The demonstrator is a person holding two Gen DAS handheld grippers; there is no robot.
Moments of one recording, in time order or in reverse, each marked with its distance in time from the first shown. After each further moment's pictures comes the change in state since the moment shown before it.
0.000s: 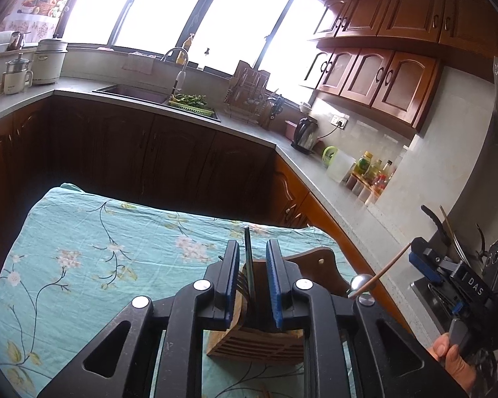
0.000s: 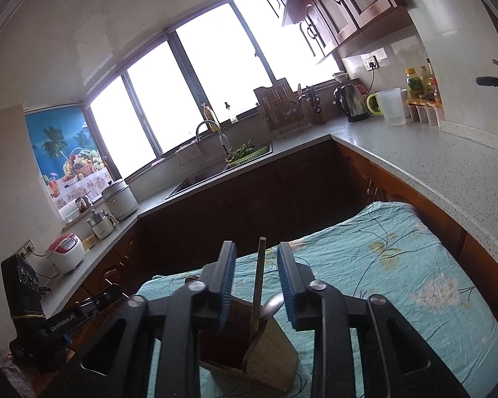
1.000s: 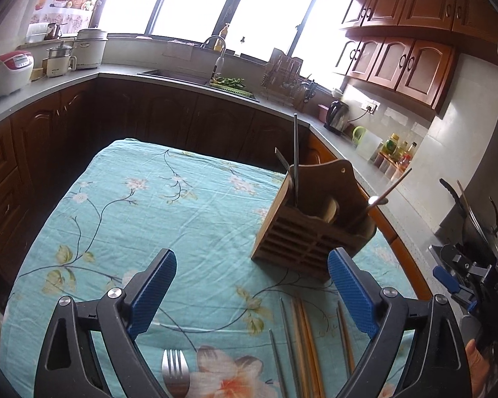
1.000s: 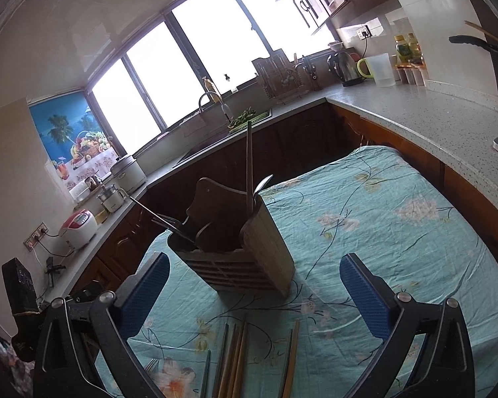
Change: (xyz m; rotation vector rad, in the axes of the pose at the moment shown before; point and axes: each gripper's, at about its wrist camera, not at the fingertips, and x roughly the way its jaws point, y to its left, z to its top) left arm -0.136 -0.015 -0.089 -0.023 0.072 0.144; right arm -0.075 -0.014 -0.079 0.037 0.159 0.009
